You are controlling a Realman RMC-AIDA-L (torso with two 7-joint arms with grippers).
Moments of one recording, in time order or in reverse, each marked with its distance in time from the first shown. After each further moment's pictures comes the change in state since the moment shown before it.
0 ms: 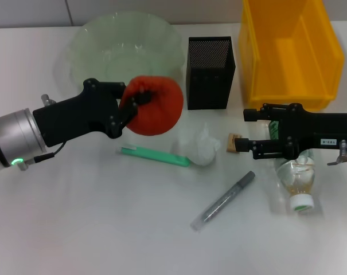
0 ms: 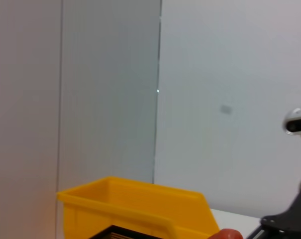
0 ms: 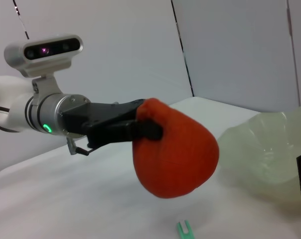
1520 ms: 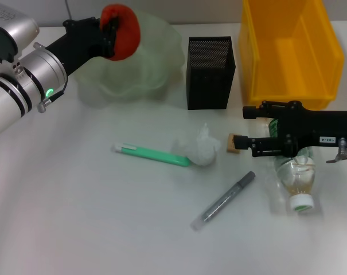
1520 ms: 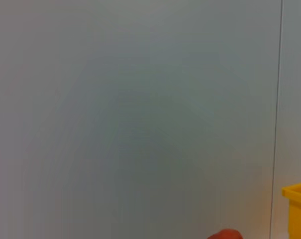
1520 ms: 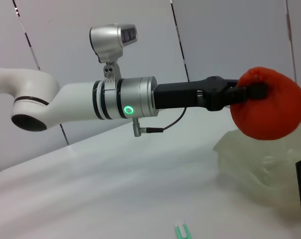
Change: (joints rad) left arm -0.227 -0.012 -0.008 -0.231 -0.451 -0.583 0.261; right arm 0.005 0.002 0.002 -0.001 0.004 0.002 -0.004
